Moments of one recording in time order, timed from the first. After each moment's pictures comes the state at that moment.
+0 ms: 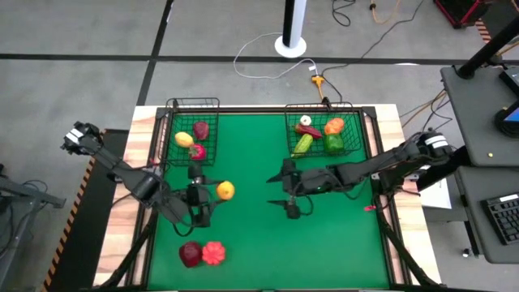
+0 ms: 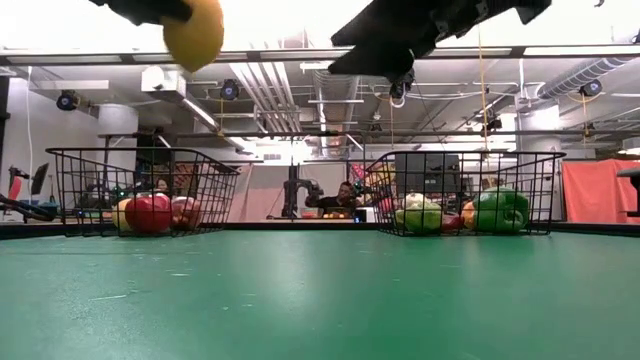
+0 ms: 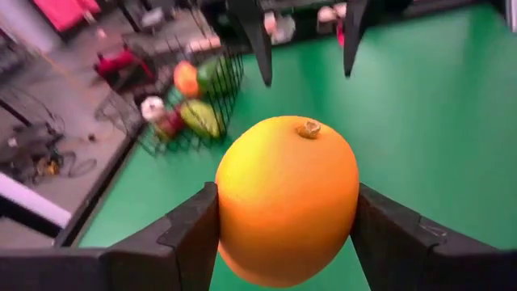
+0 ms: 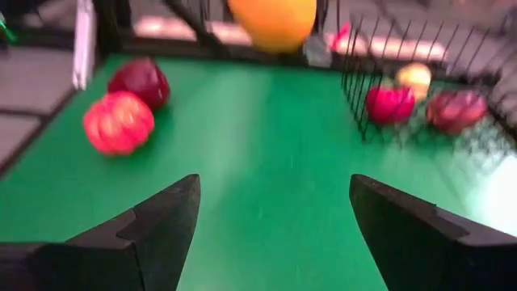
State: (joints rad) left arm -0.60 1.11 0.82 -0.36 -0.81 -0.20; right arm 0.20 1.50 0.90 0.21 0.16 0.00
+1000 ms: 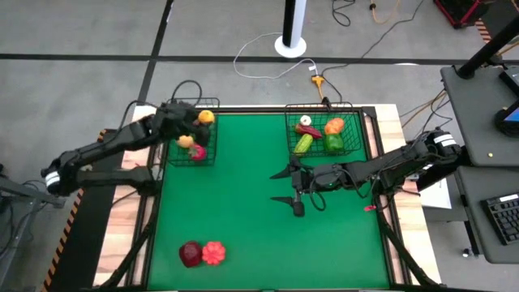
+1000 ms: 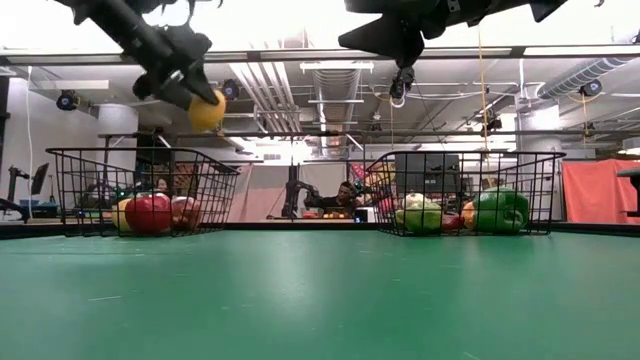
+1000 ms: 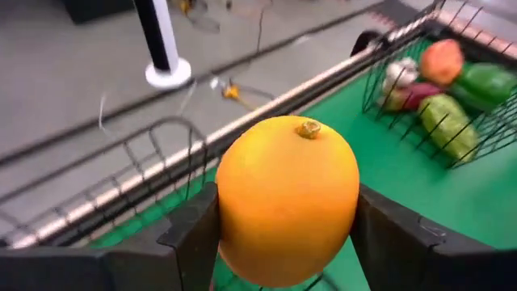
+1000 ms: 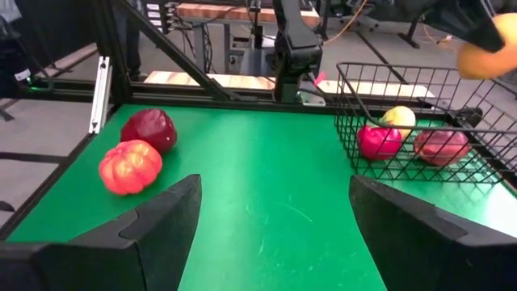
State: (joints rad) left arm 0.51 0.90 0.81 -0.47 -0.28 -0.25; right arm 0.20 1.41 0.82 0.34 0.16 0.00
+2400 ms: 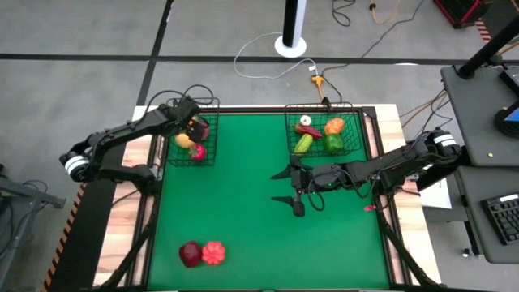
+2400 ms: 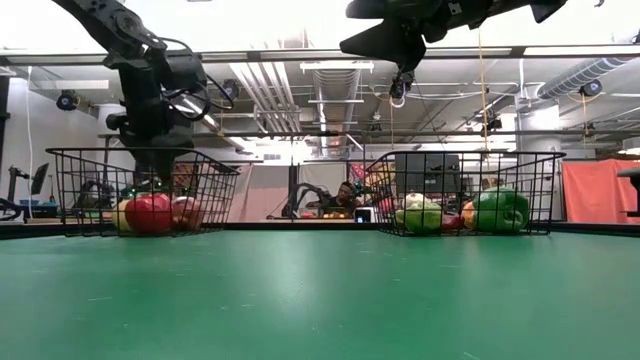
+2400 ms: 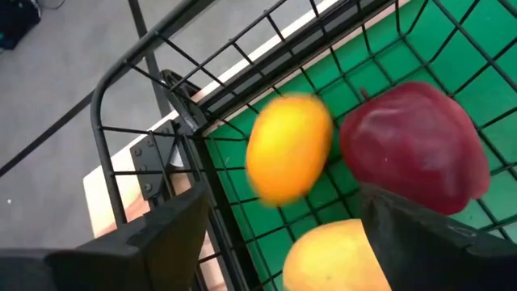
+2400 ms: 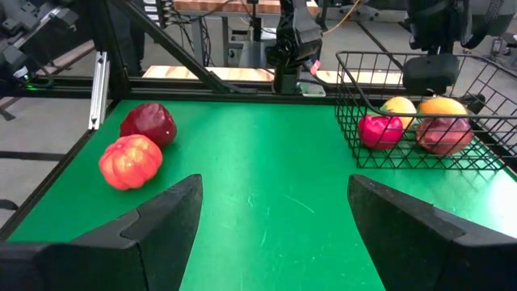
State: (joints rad) left arm 0.77 1.23 0.81 -0.72 -0.54 -0.14; right arm 0.20 1.41 0.82 0.32 0.16 0.03
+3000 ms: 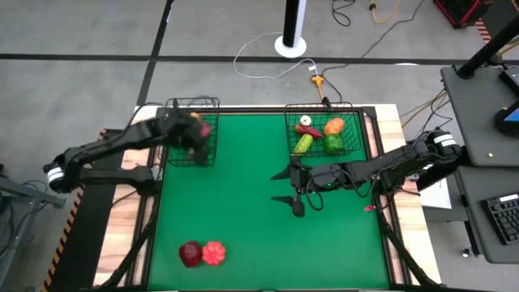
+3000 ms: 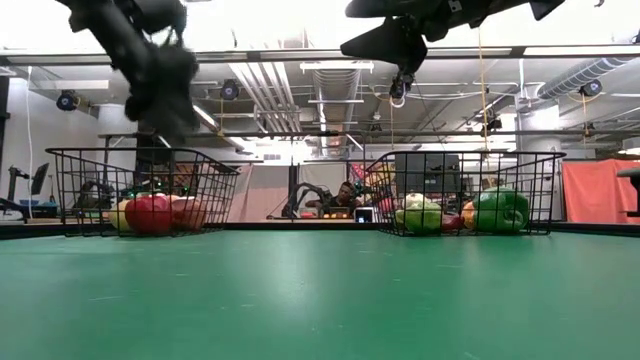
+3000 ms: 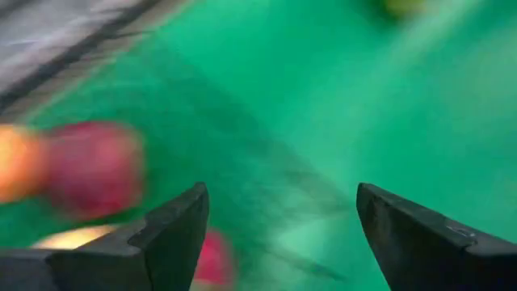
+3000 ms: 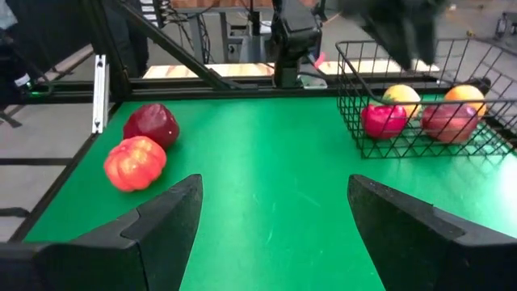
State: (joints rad) left arm 0.50 0.96 0.81 -0.72 0.00 -0.26; right arm 0.20 1.41 0.84 0.28 0.16 0.08
